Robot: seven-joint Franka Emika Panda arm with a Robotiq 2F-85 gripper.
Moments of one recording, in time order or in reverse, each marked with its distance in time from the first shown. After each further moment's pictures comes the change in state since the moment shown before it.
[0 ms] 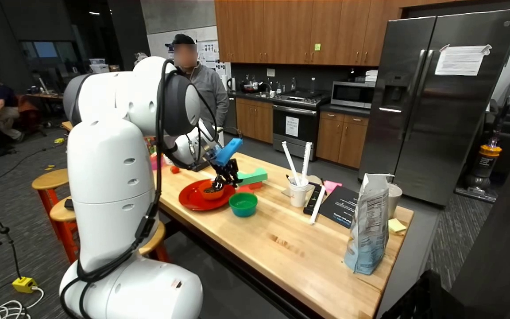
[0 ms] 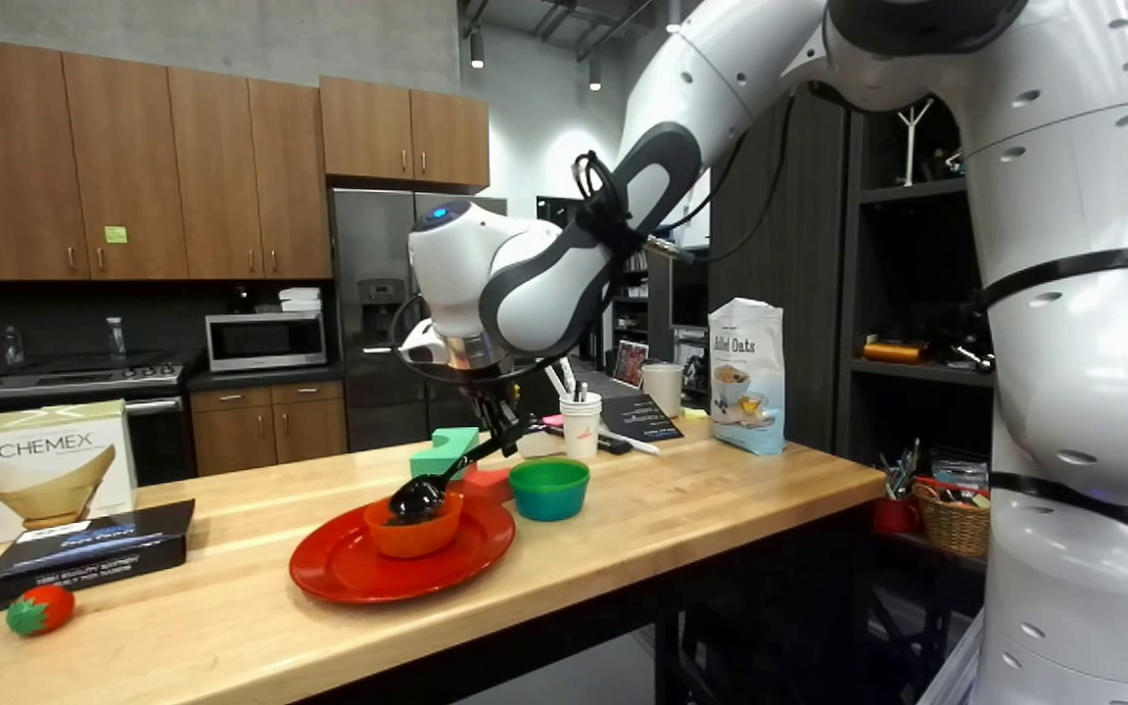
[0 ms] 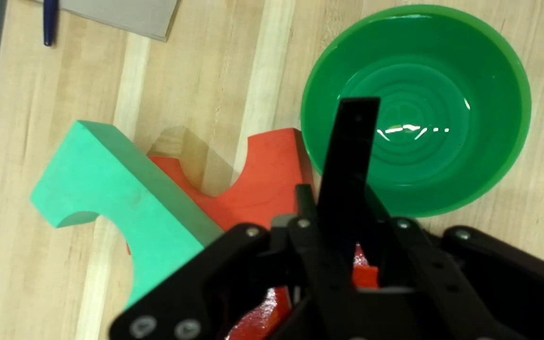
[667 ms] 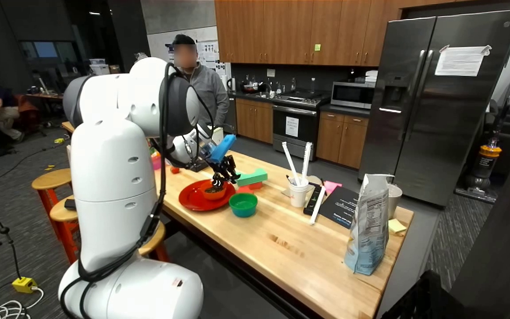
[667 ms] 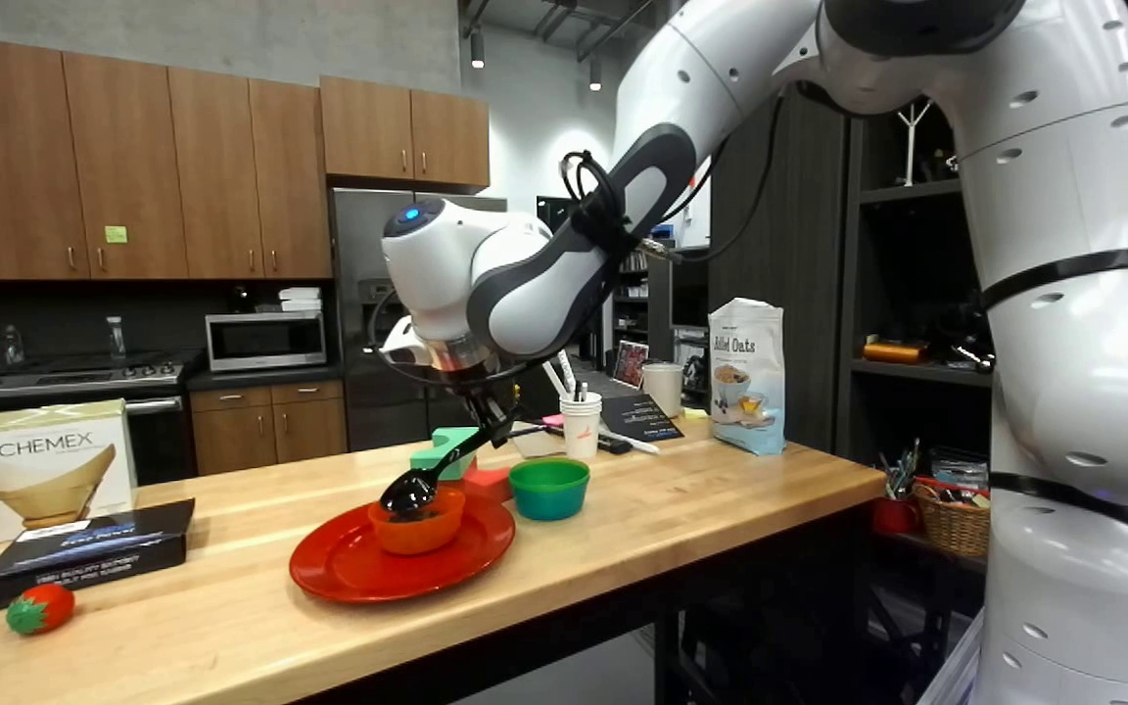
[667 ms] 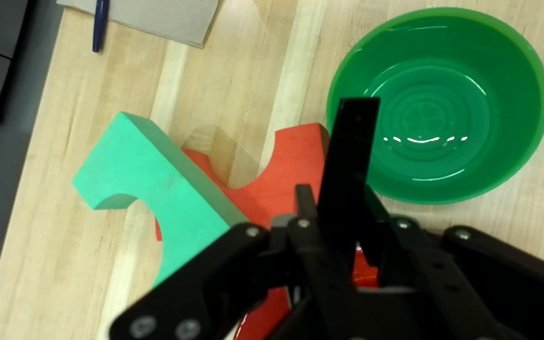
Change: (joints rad) arm 0.026 0.021 0.025 0.044 -0.105 -0.069 0.076
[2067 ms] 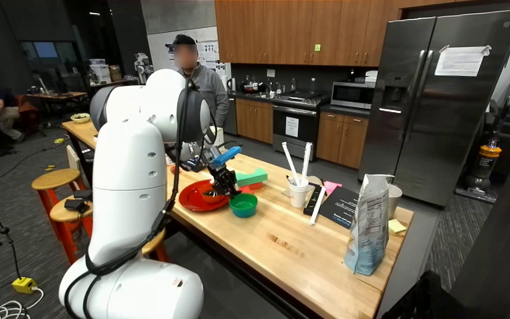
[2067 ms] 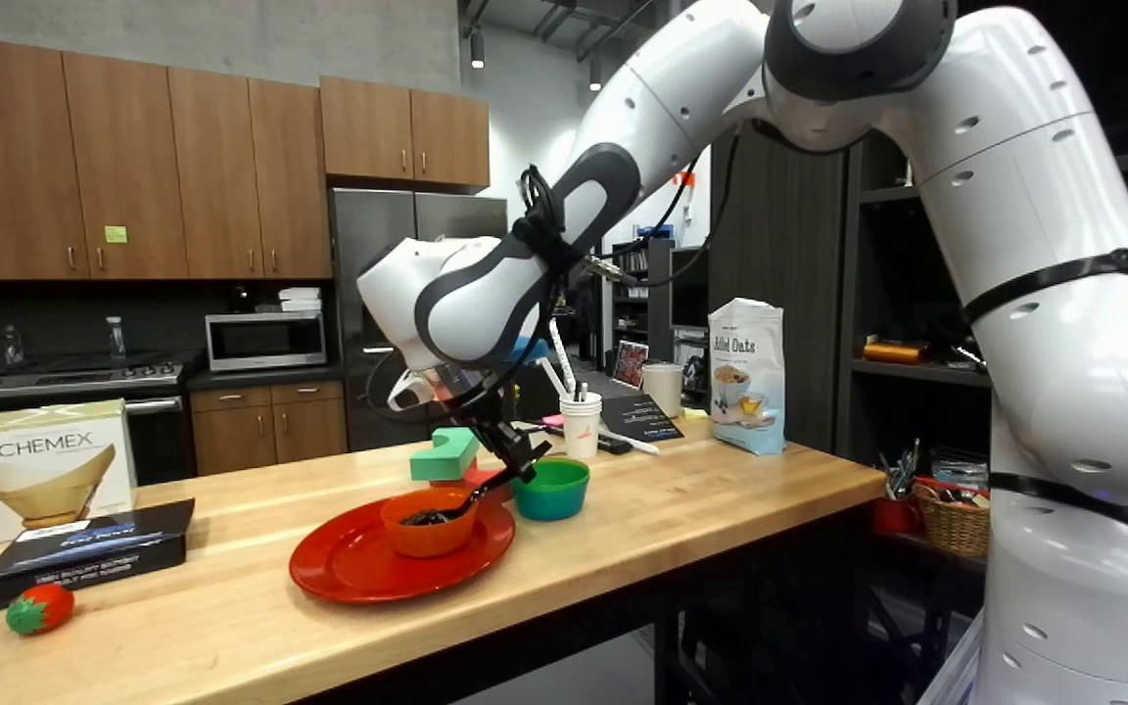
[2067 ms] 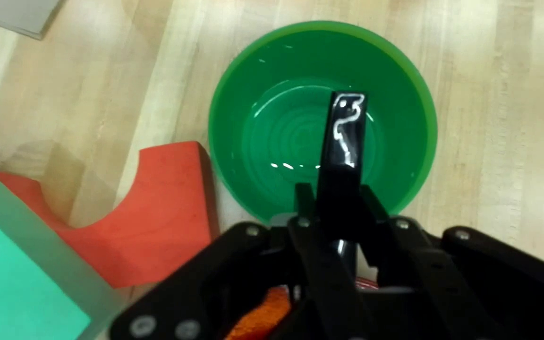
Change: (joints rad) arm -0.003 0.152 0.018 0.155 0.227 -0.303 -0.239
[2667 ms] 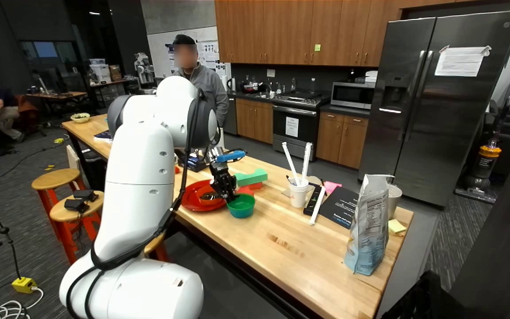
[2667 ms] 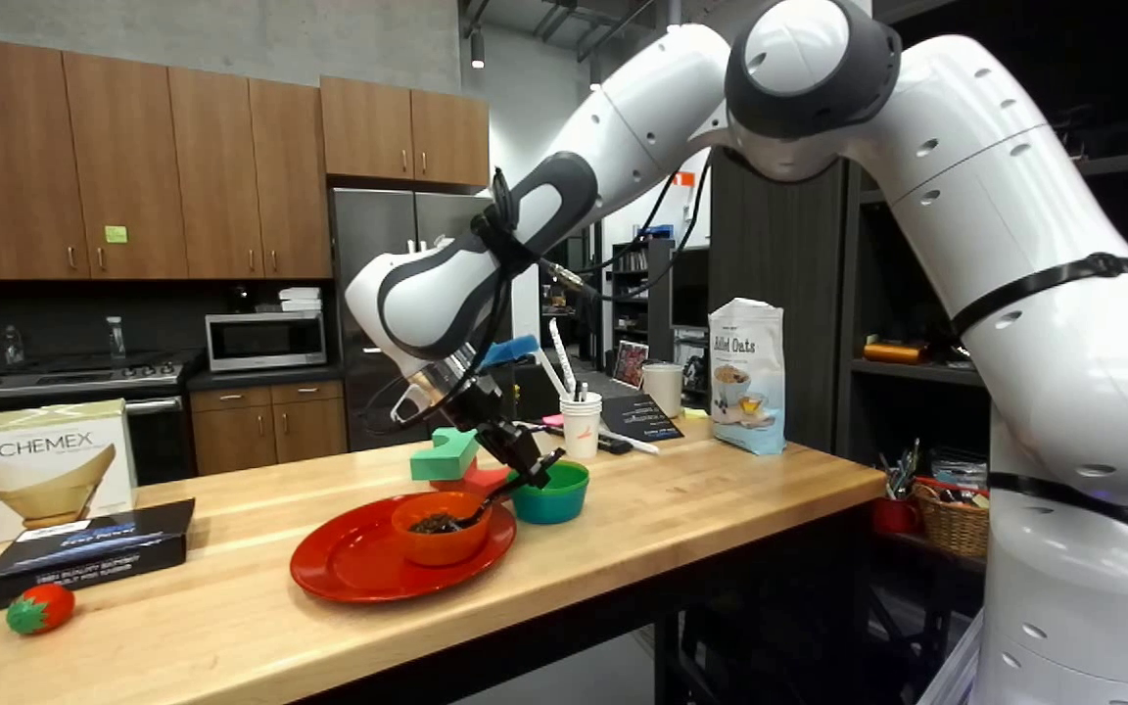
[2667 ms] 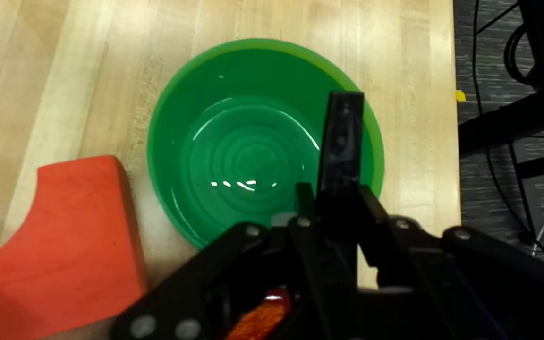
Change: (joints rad) arm 0.000 0.113 -0.002 0.174 0.136 -0.261 -0.109
